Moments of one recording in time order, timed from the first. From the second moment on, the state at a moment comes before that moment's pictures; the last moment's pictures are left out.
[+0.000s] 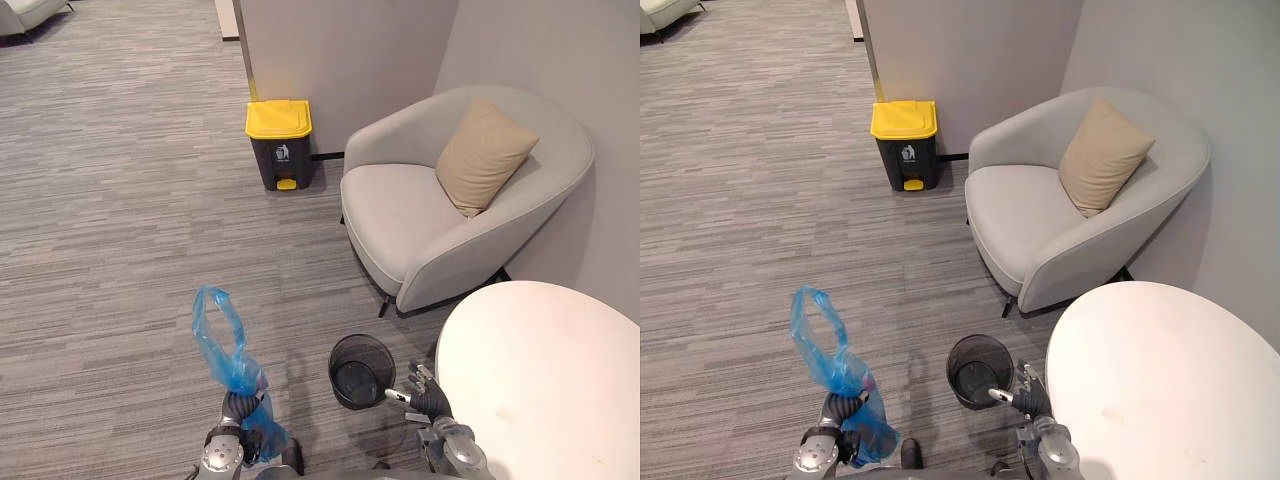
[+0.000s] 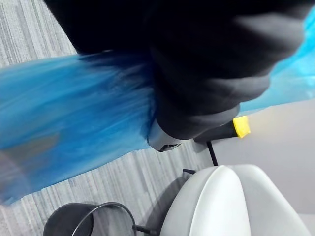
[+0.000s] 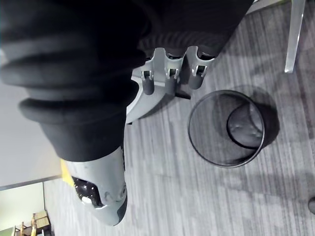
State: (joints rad) left arm 0.23 0.08 0.01 0.58 0.14 -0.15 0.11; right arm 0.18 -0.05 0.03 0.62 0.04 -0.21 0.02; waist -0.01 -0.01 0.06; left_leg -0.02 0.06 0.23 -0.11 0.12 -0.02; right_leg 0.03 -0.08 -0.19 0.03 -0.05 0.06
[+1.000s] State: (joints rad) left arm 0.25 0.07 0.04 0.43 0.08 -0.17 0.09; right arm 0.06 -0.13 0.07 0.48 -0.09 -0.19 -0.09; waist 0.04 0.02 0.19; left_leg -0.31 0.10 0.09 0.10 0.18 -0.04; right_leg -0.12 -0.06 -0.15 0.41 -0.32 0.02
